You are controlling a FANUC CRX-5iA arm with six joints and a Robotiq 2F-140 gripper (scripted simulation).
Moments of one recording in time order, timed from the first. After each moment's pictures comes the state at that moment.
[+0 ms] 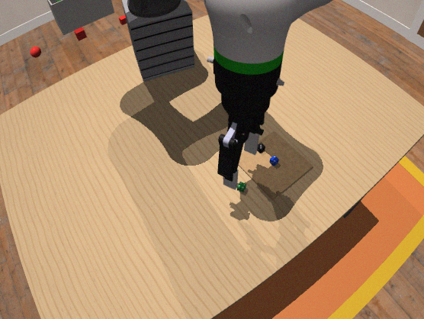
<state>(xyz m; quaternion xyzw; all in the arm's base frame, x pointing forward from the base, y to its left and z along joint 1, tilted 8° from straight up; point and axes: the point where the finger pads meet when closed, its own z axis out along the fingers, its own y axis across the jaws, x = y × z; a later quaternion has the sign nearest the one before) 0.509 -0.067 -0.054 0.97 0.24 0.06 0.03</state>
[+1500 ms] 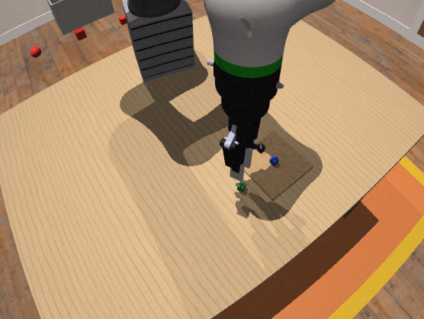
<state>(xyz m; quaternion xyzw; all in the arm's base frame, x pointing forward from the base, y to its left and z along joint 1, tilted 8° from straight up) 0.510 -0.067 -0.059 0.97 0.24 0.06 0.03</state>
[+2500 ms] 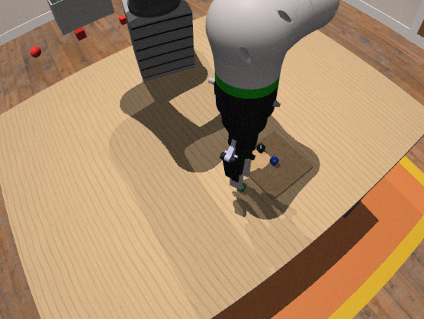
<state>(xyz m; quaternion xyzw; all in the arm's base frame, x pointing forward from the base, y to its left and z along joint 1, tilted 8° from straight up) 0.515 -0.068 -0.096 0.97 0.24 0.06 0.03</state>
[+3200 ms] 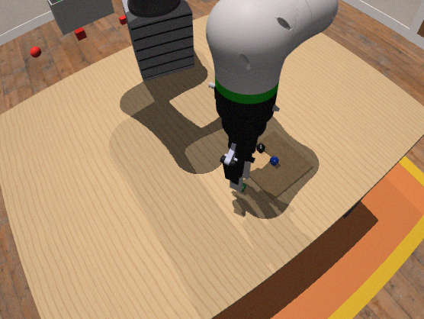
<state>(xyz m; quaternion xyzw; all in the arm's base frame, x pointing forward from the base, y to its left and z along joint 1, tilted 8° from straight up) 0.516 -0.068 -0.105 0.97 0.24 0.06 0.03</state>
